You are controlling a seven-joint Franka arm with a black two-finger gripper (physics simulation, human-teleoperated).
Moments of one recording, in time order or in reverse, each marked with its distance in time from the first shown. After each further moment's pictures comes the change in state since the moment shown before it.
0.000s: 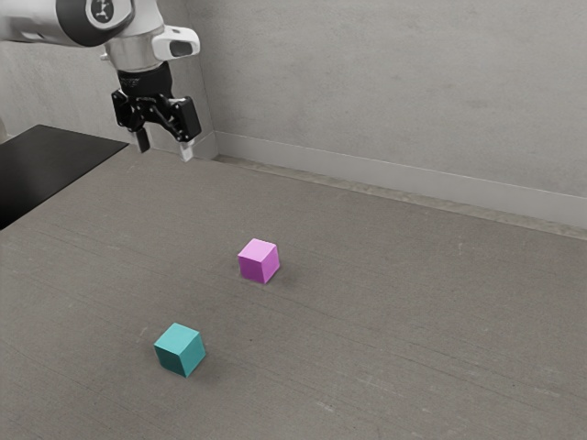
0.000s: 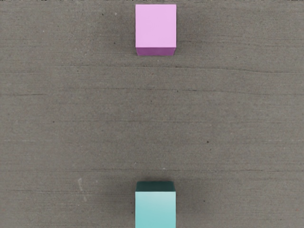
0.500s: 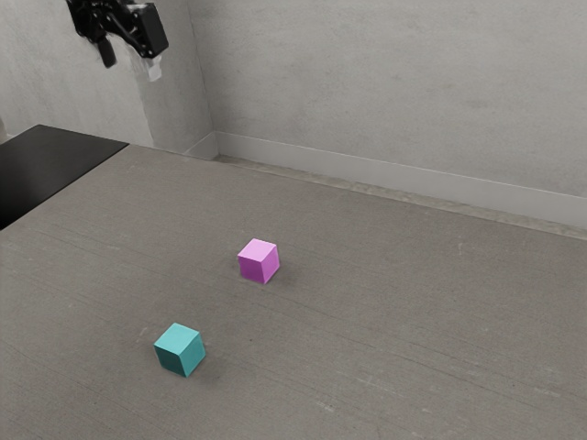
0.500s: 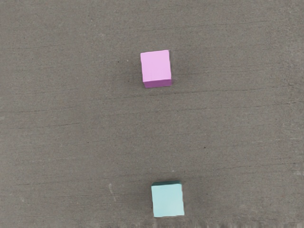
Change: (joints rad) arm 0.428 0.020 -0.643 0.353 0.071 -0.283 0.065
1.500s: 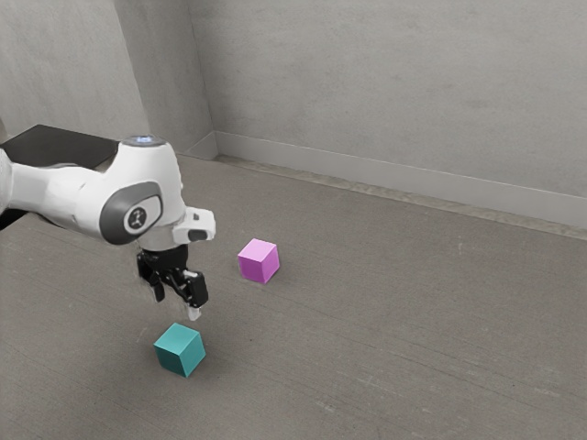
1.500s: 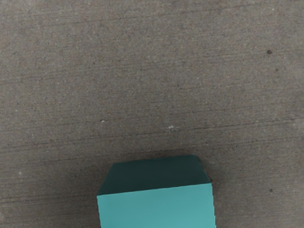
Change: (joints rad) arm -0.292 -0.051 0.453 -1.115 -0.071 0.942 0.035
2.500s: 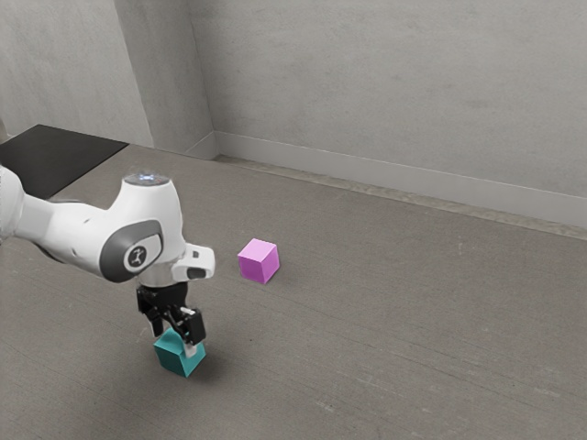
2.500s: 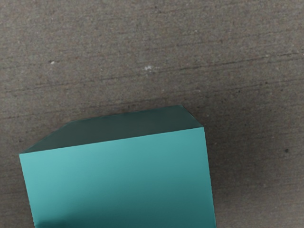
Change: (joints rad) arm -0.020 0.032 0.050 -0.117 0.004 0.079 0.016
